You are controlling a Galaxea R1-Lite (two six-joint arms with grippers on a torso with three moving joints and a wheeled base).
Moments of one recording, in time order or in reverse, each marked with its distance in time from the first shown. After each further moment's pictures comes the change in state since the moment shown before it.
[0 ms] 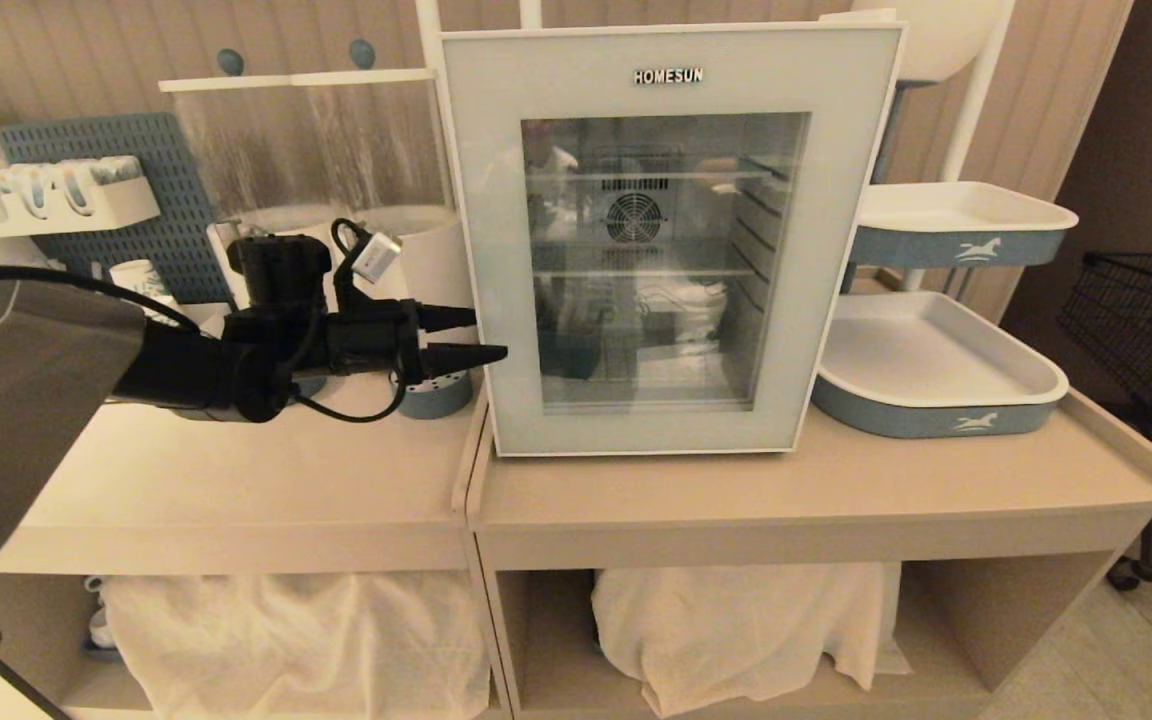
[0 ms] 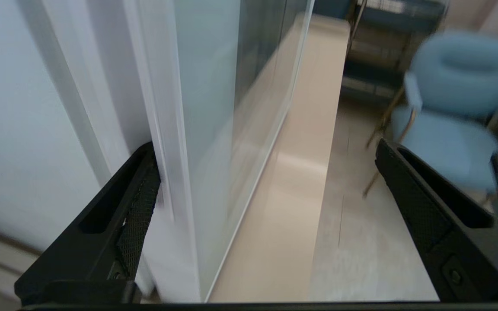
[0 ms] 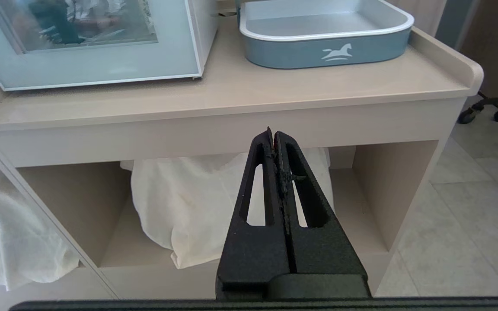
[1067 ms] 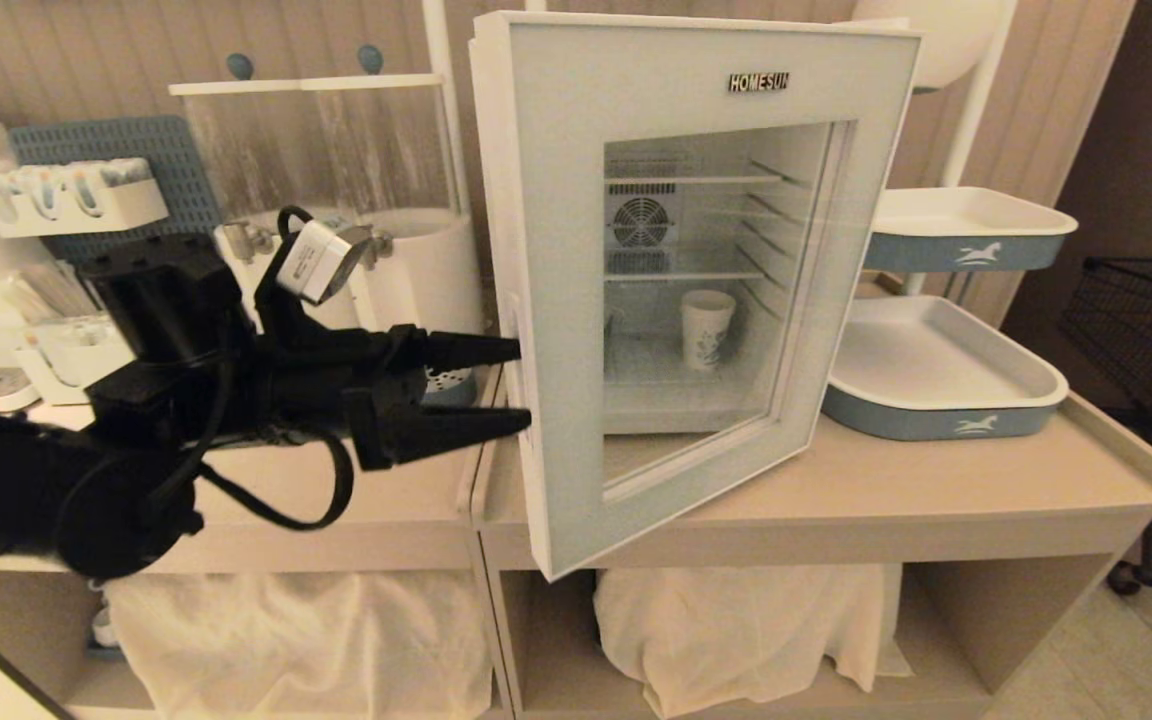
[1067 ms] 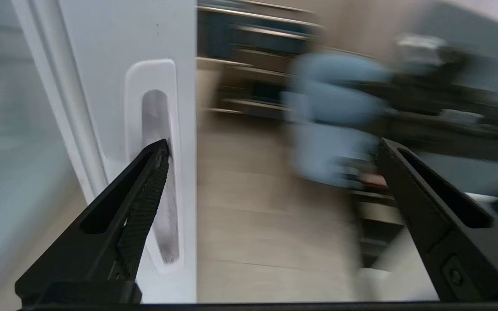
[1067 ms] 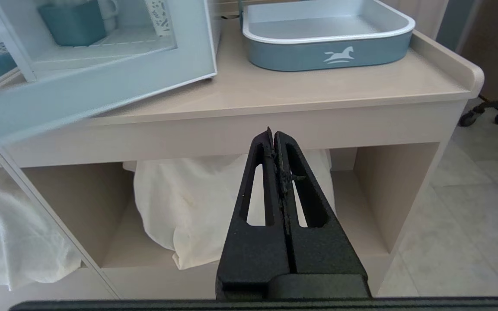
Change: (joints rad) left arm -0.224 -0.427 0.623 -0.382 -0.016 -0.222; right arm 0.000 0.000 0.000 0.000 0.000 0.002
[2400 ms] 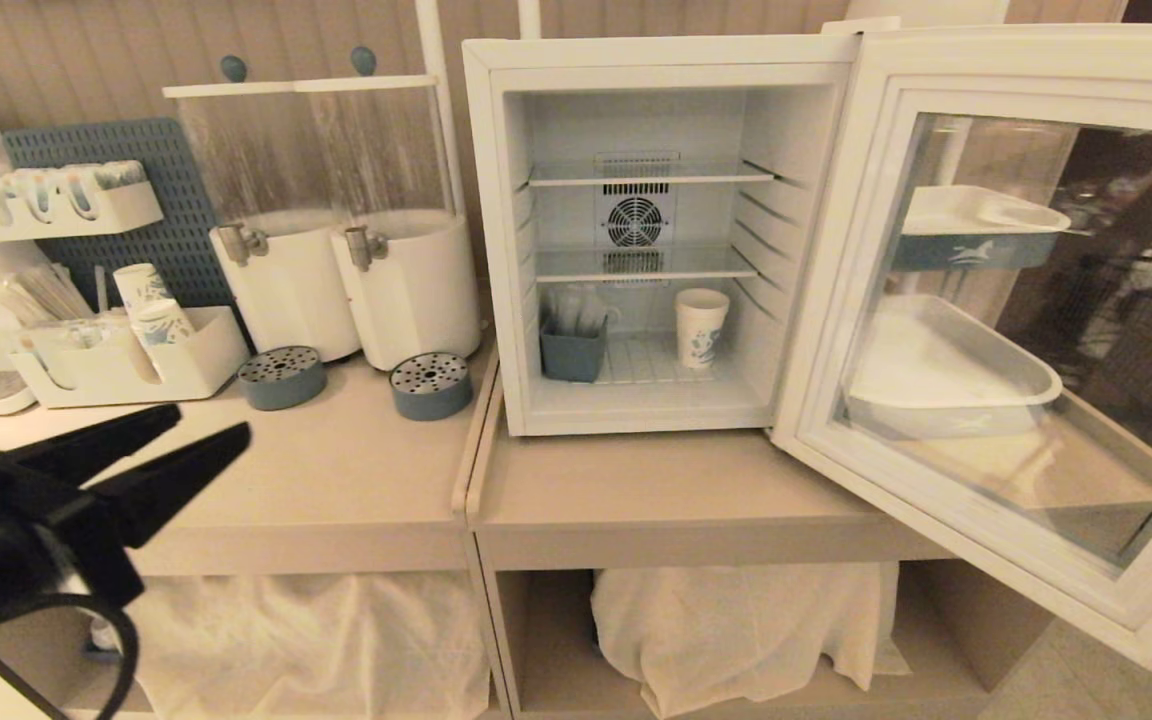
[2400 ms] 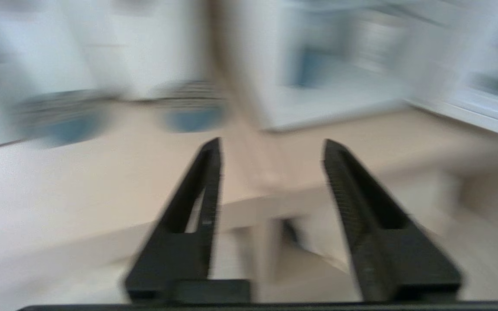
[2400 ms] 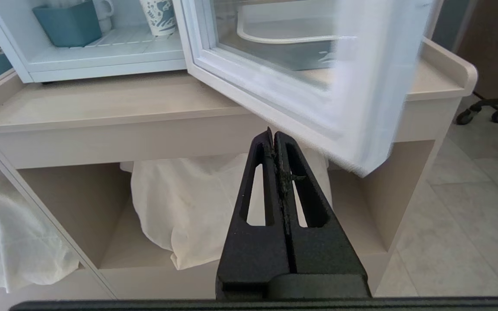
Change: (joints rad) left arm -0.080 -0.792 0.299 0.650 1.365 0.163; right arm 0.000 0.000 -0.001 0.000 0.000 0.000
